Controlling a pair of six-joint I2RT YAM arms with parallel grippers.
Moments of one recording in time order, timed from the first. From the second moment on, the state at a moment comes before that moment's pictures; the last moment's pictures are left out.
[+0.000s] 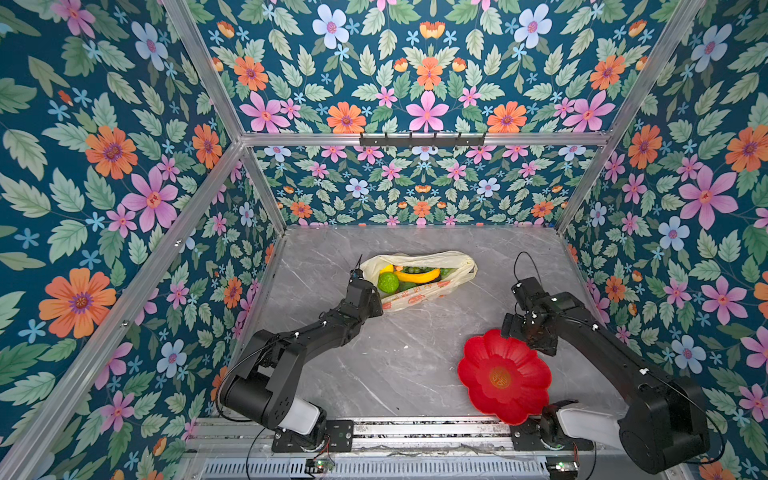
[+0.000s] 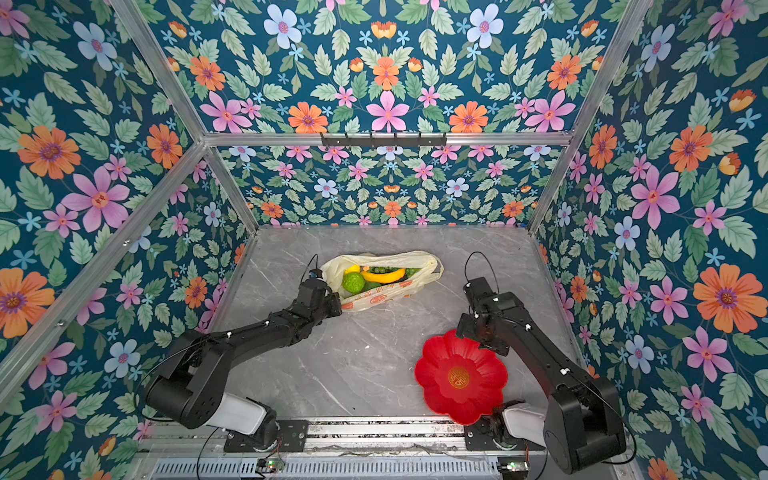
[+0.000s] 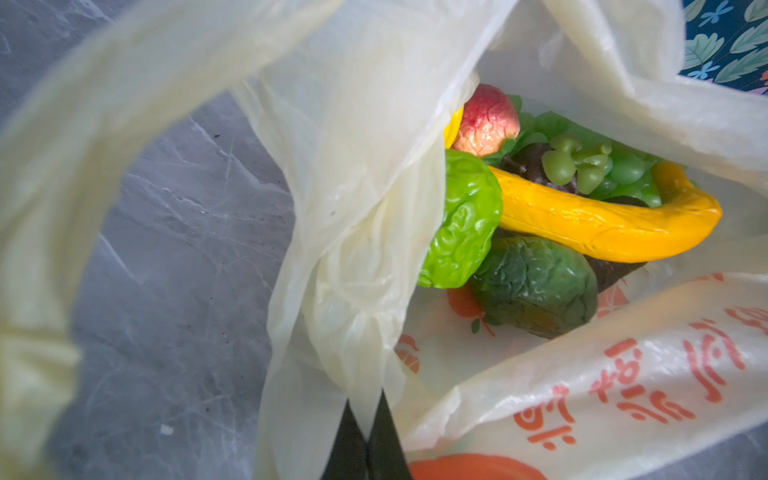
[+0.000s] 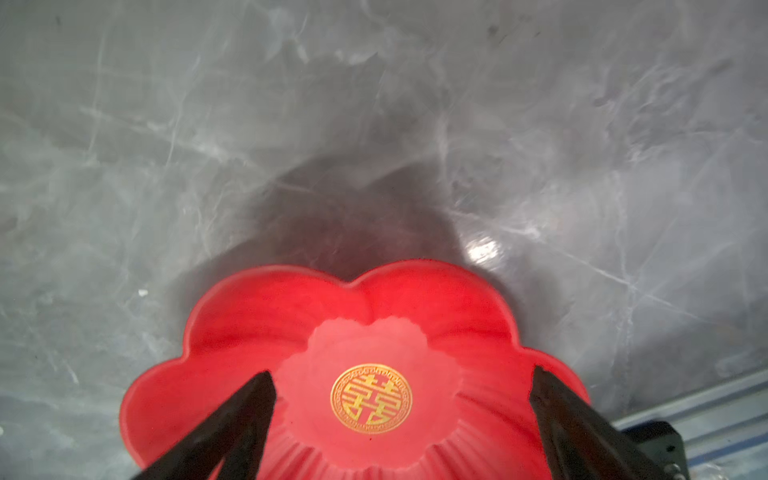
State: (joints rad) left arm -0.46 1.49 0.67 0.12 -0.13 -0.52; right arm 0.34 1.25 0.88 -1.06 0.07 0.72
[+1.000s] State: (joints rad) left arm -0.46 1.50 0.67 0.12 -0.14 -0.51; right arm 0.50 1.50 0.96 -0.81 0.04 0.75
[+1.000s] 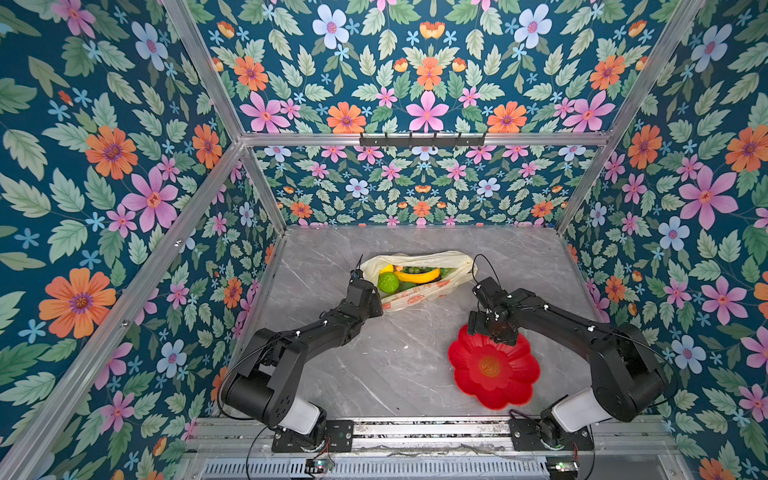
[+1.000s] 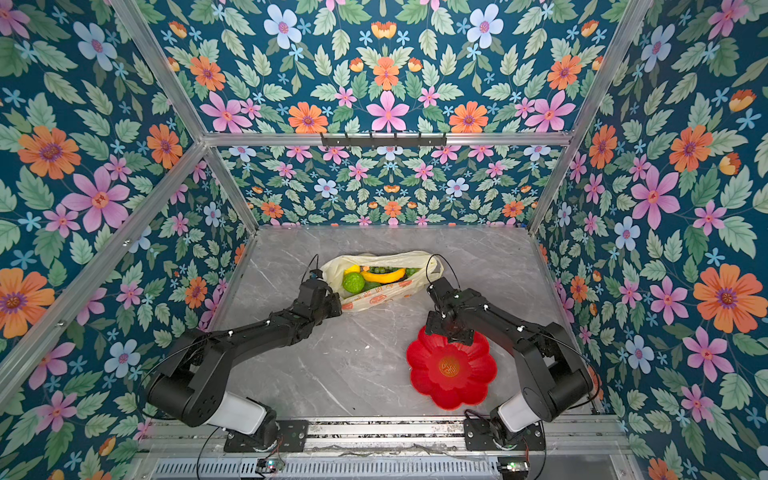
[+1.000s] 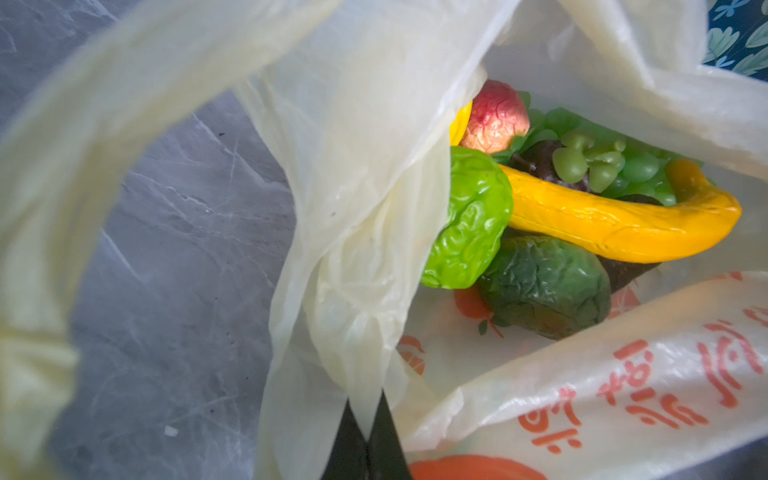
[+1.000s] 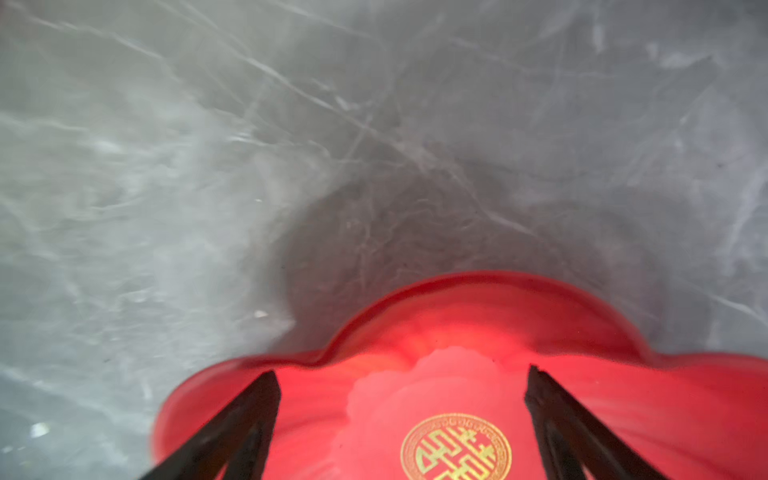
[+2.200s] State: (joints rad) left arm -0.65 1.50 0.64 0.15 -0.15 -0.61; right arm 0.33 1.90 1.45 -0.66 -0.09 0.68
